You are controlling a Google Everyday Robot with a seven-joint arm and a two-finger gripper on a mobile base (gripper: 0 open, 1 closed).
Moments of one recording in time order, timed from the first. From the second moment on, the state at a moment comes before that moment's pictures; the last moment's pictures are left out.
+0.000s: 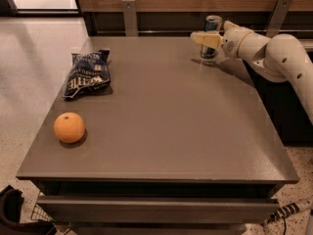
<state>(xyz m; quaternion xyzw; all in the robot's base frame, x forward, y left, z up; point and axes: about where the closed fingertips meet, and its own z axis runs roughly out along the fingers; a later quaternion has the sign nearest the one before) 0.832 -0.204 0.896 -0.21 0.69 0.21 0.66</state>
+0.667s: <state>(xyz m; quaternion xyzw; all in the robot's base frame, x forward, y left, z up) 0.834 -0.198 0.896 -0.21 0.69 0.22 0.66</state>
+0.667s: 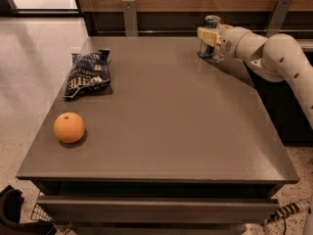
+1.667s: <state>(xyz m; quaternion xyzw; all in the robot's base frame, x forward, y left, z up) 0.830 -0.186 0.905 -0.22 0.69 0.22 0.65</state>
